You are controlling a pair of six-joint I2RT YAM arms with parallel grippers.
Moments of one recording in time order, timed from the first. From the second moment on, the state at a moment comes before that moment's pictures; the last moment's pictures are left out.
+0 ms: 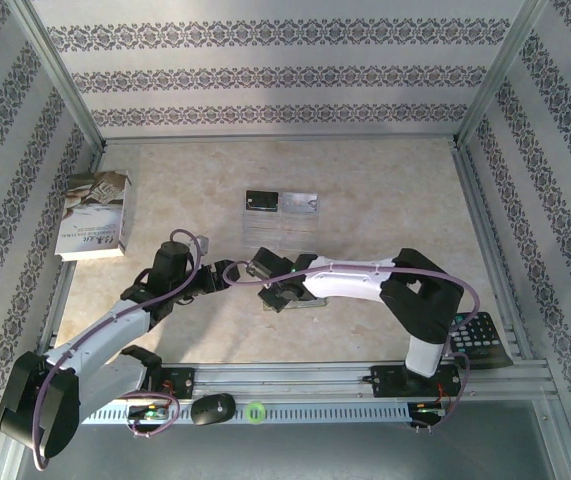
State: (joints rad) left arm -0.36 0.98 0.39 -0.09 0.34 -0.67; right arm 1.02 1.79 1.08 -0.48 0.10 0.20
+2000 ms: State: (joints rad) left arm -0.62 1.37 0.46 0.05 0.18 -0.65; right arm 0.95 1.61 0.77 -0.01 -0.01 0.47
